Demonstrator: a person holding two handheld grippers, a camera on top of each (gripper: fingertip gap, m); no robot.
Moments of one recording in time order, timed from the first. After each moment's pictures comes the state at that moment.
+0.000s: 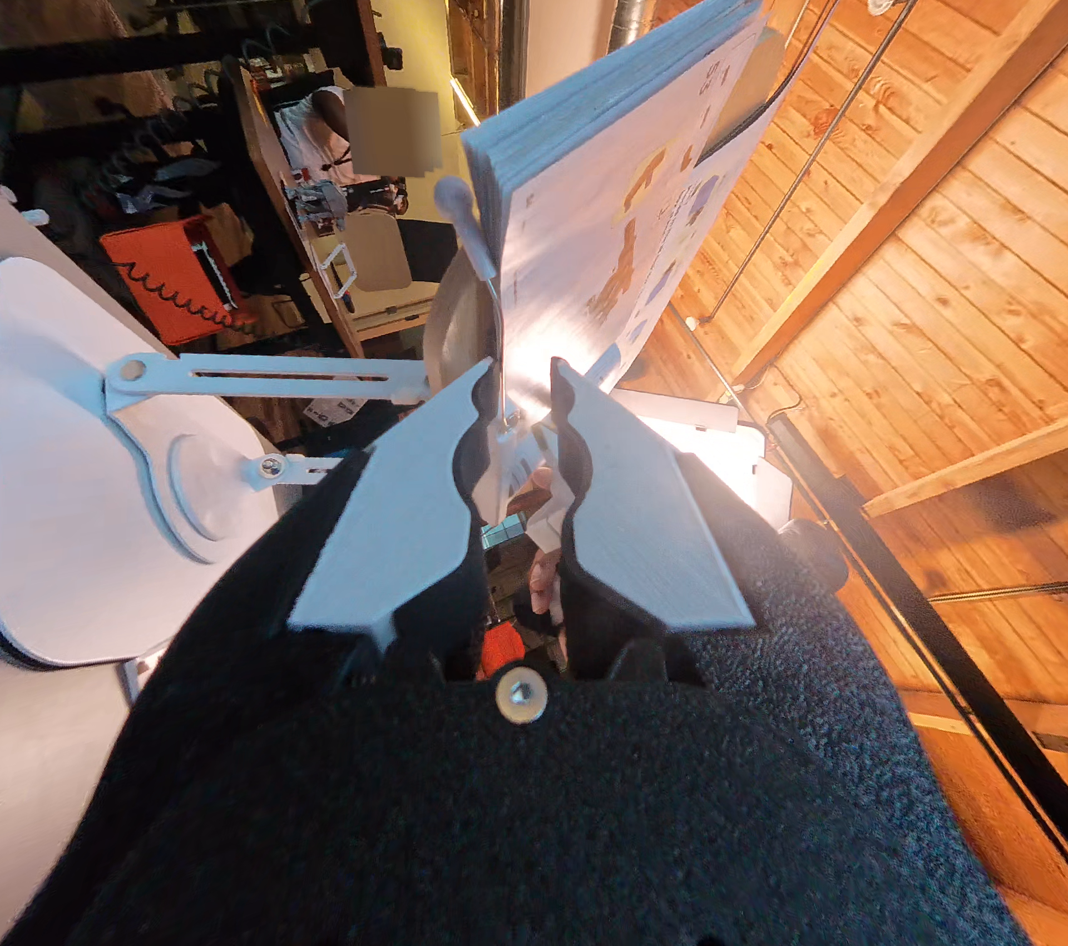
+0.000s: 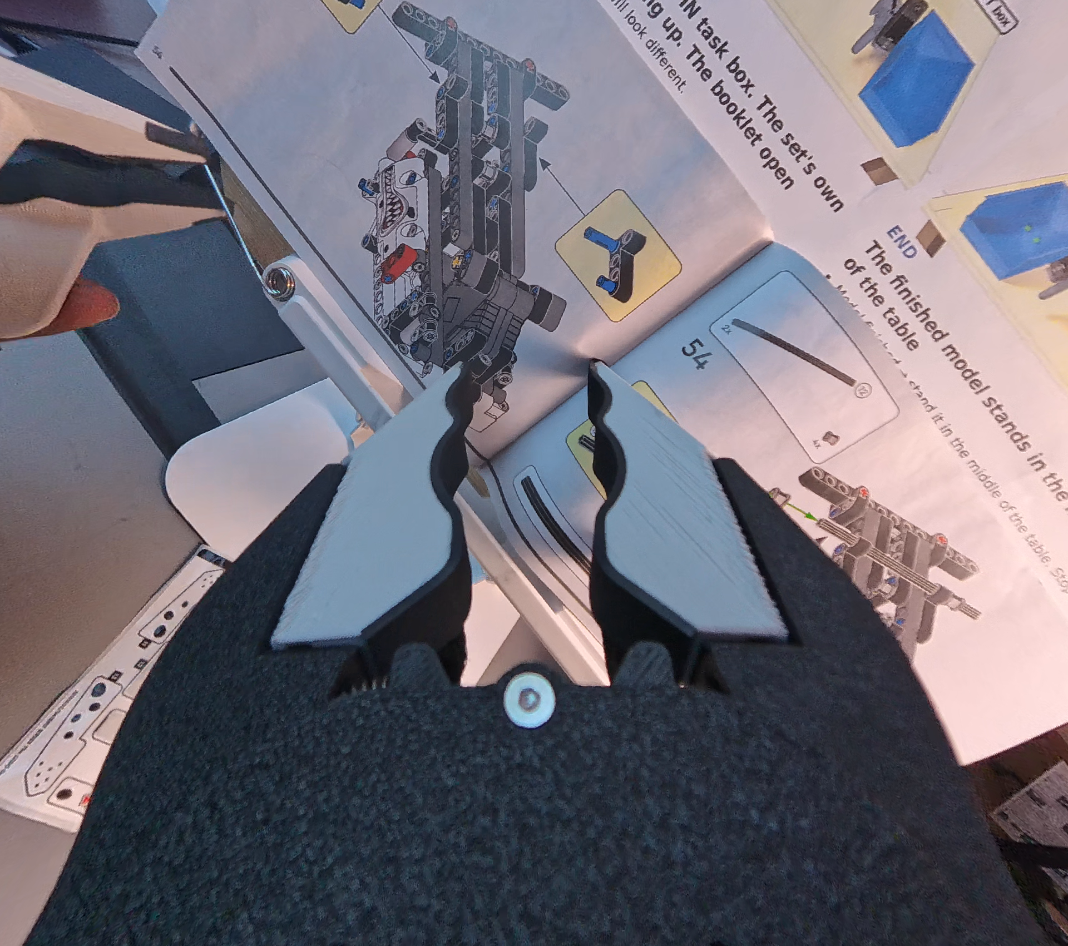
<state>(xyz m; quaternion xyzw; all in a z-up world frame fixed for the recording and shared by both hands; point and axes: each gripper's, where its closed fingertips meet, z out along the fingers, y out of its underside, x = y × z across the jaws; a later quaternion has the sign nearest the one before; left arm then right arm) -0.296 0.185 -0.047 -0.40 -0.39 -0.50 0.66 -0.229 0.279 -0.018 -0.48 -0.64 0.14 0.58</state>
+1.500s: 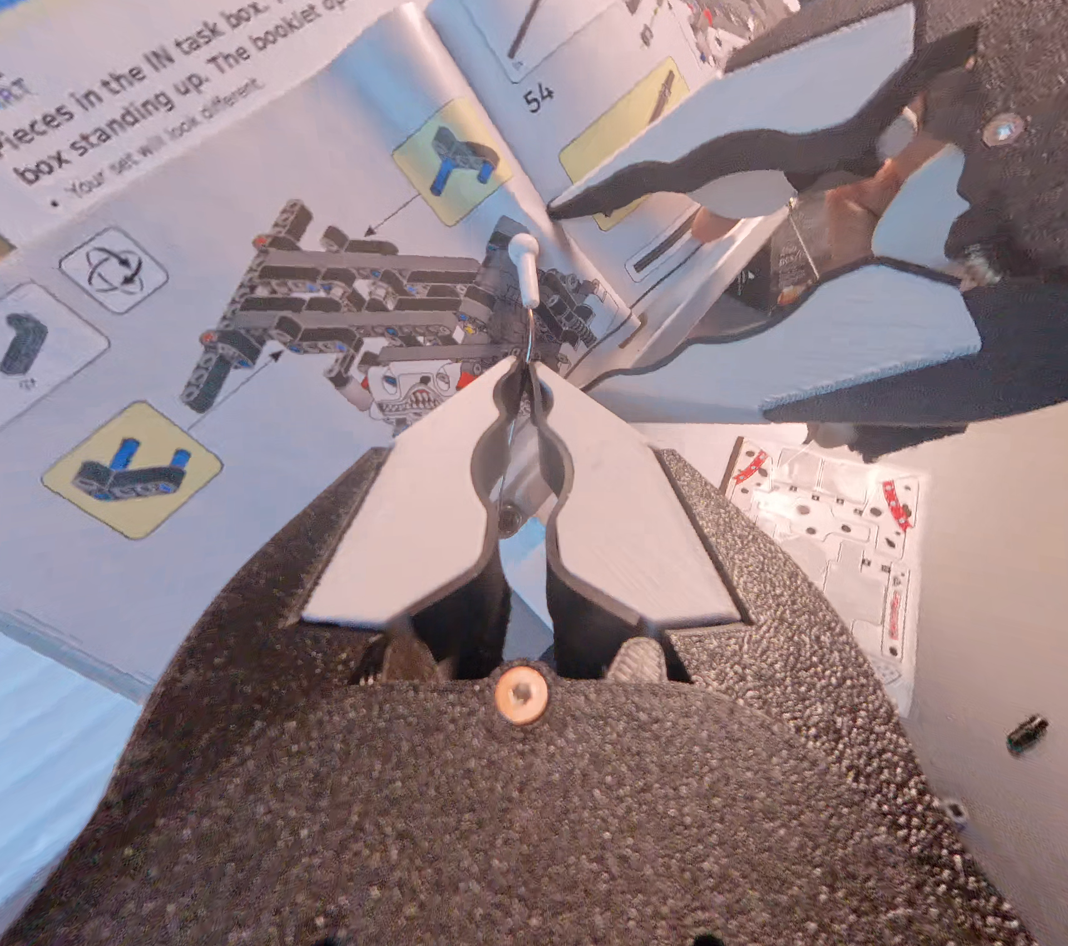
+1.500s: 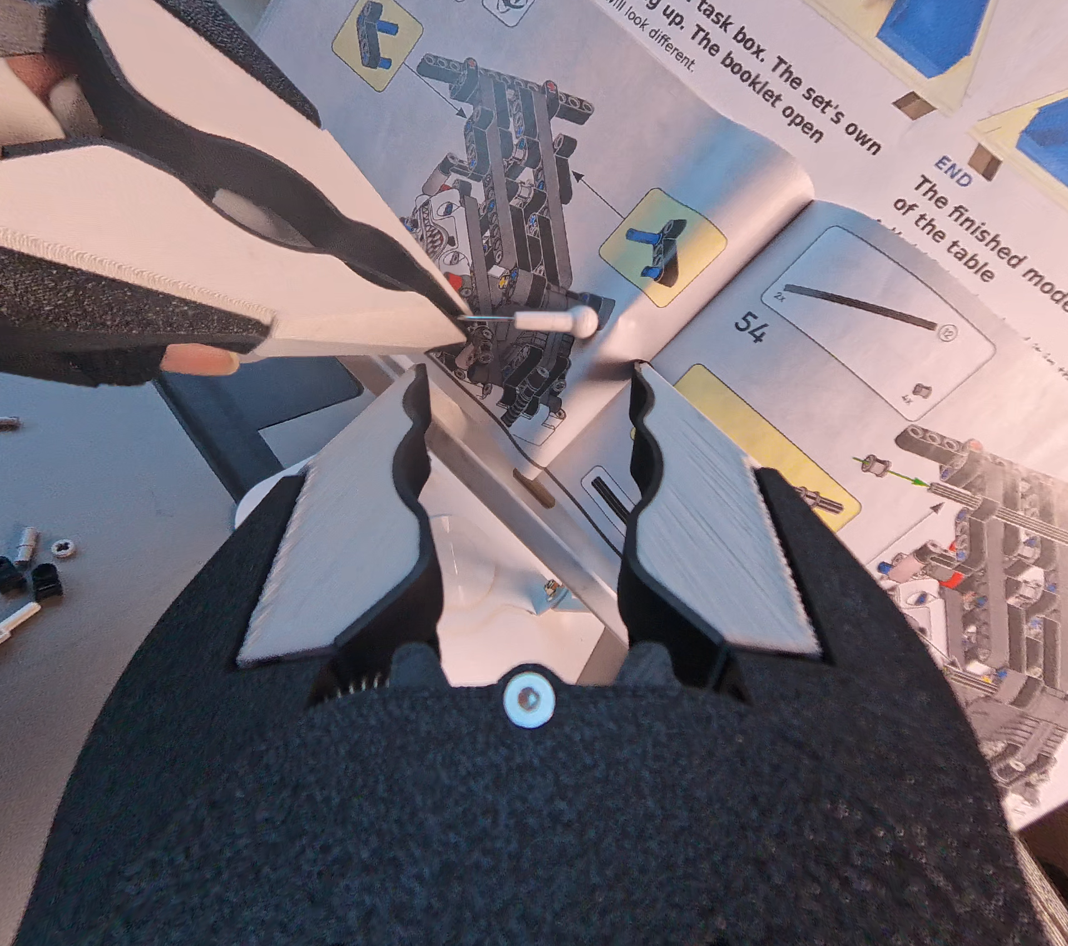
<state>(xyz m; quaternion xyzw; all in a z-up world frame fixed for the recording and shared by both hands) -0.235 0.249 -0.035 -0.79 0.11 0.14 0.59 -0.231 0.271 -0.028 -0.48 -0.61 0.22 0.59</state>
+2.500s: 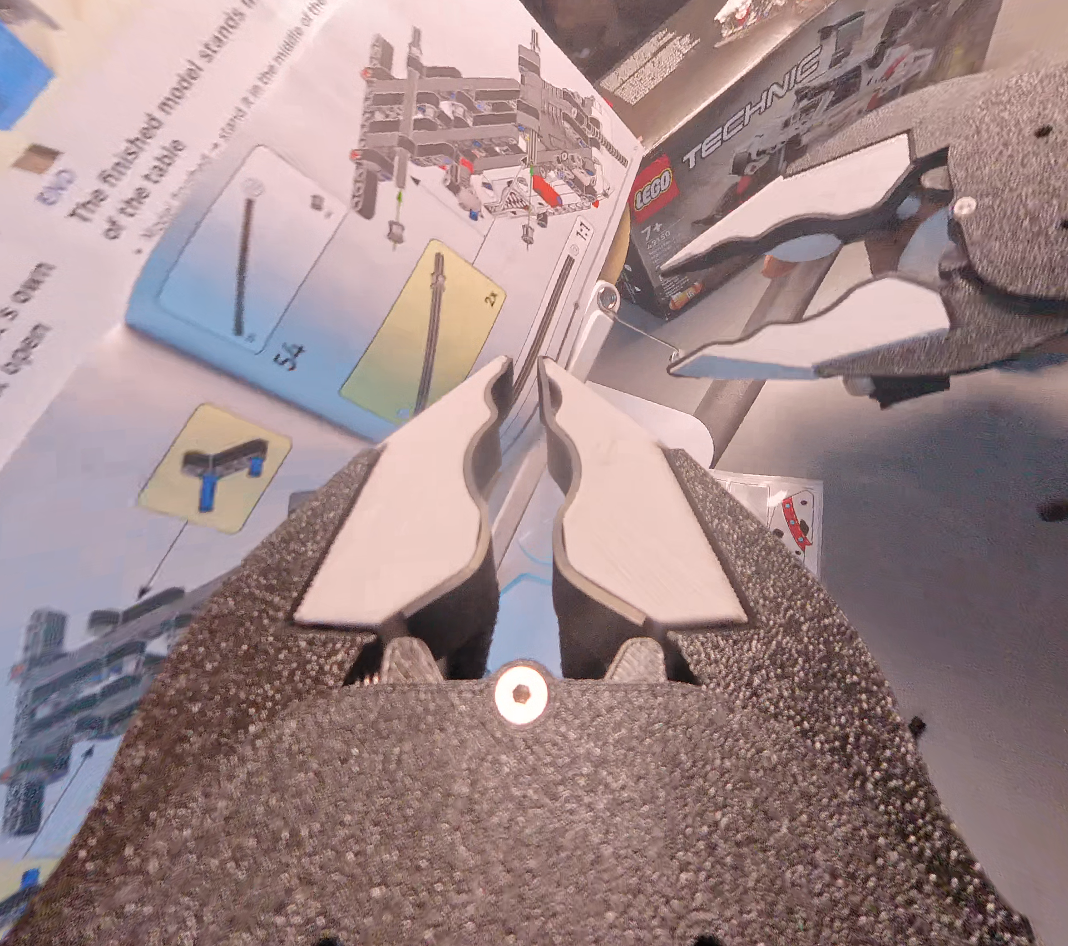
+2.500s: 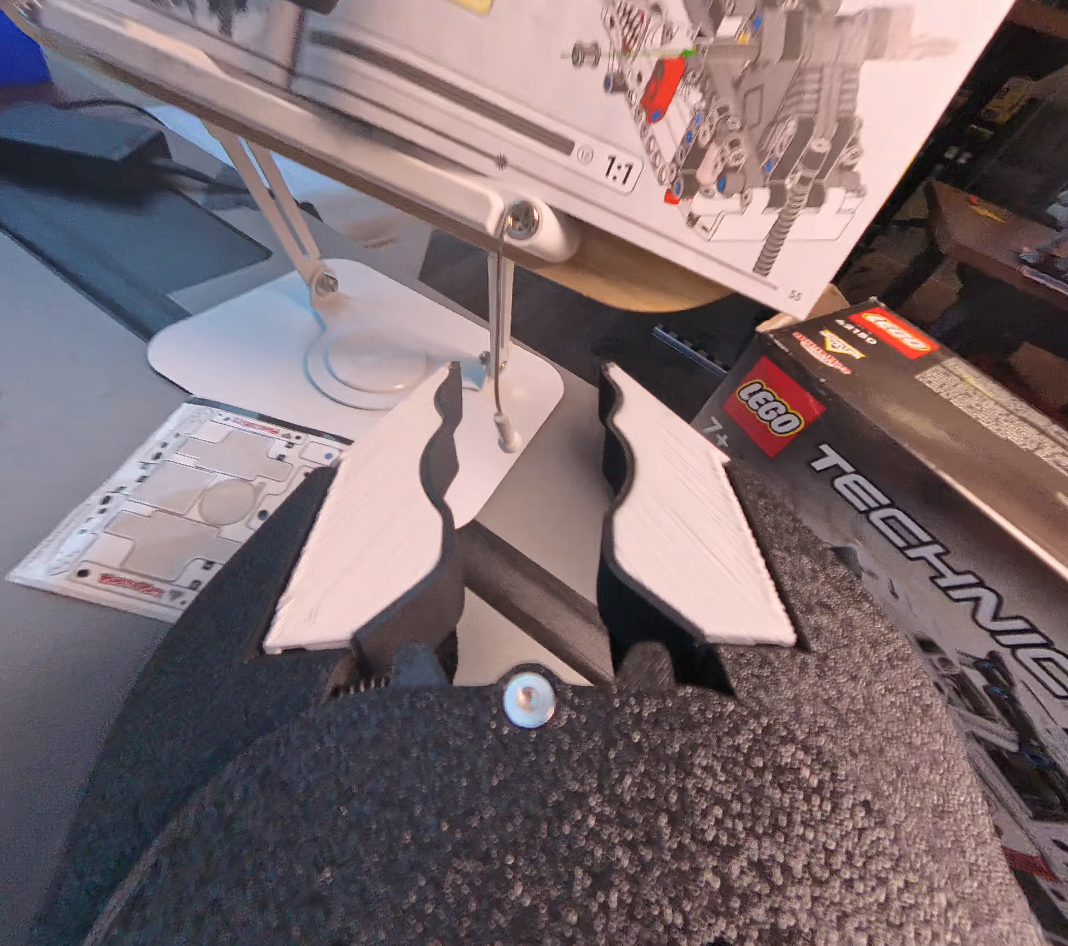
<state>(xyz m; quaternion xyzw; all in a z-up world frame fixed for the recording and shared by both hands) -0.149 0.303 -0.025 -0.82 0.23 0.14 0.50 -0.108 0.351 -0.100 -0.60 -0.51 0.27 0.55</state>
